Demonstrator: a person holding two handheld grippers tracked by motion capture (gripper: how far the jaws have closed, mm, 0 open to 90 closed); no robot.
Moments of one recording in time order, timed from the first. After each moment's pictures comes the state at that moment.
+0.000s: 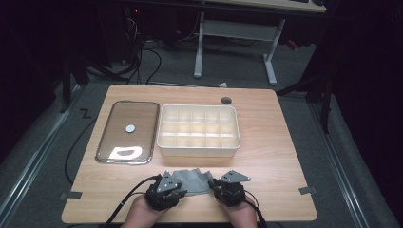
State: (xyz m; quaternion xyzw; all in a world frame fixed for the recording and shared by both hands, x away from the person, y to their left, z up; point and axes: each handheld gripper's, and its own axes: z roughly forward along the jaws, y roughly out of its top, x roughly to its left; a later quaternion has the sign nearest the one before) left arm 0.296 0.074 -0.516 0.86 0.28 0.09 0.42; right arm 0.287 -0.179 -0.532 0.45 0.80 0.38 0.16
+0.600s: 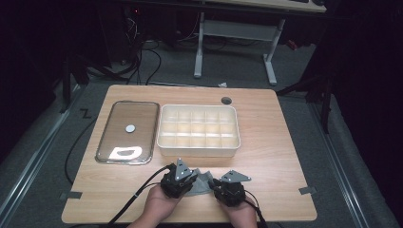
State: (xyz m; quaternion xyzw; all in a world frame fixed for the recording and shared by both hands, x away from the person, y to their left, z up) left arm 0.318 0.030 -0.506 0.84 0.32 0.14 0.41; right arm 0.288 -0.180 -0.532 0.45 0.79 0.38 0.15
